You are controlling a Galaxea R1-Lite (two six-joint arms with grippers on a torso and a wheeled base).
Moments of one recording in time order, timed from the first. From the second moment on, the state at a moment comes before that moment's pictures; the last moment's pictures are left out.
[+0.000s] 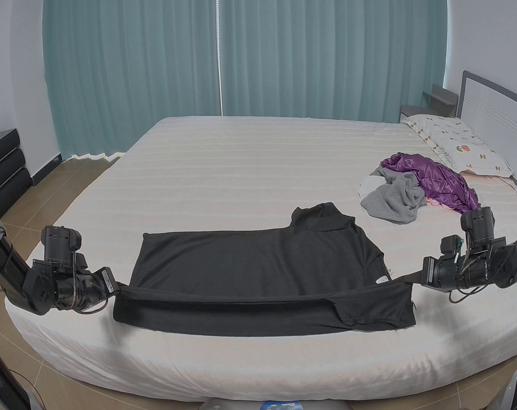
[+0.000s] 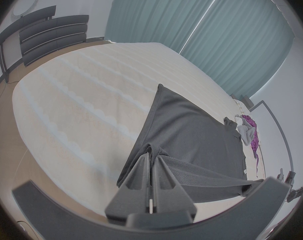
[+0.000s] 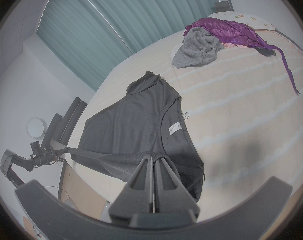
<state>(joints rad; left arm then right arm) 0.03 1.88 -0.53 -0.56 -0.11 -0.50 0.03 1.86 -0.63 -0.42 0.38 0.31</state>
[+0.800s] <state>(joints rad) 0.03 1.63 -0.32 -0.55 -0.12 -0.49 0.04 1.50 -0.35 -0.41 0.41 0.32</state>
